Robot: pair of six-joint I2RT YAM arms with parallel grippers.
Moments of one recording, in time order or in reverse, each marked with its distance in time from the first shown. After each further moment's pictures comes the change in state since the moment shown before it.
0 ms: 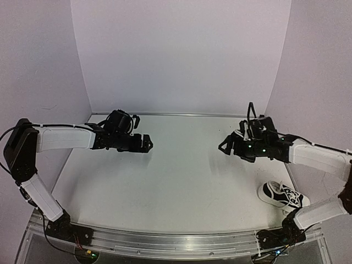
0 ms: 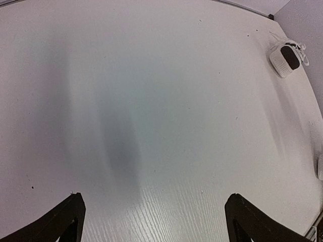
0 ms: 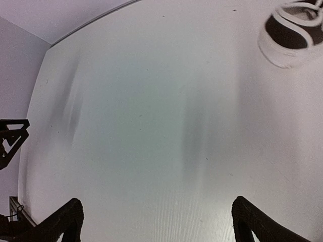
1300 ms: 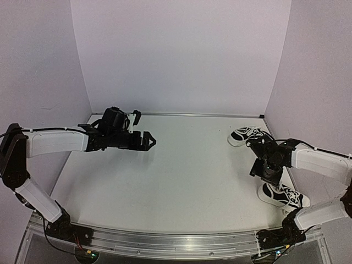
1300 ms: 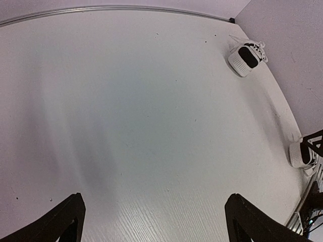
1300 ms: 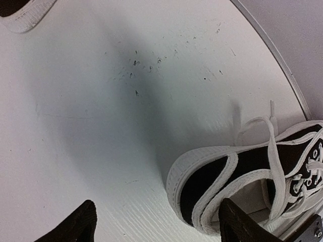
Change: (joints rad) left arm -0.016 -0.096 -0.048 0.079 0.108 0.032; right arm 0.000 -0.038 -0.061 -0.577 0.480 0.425
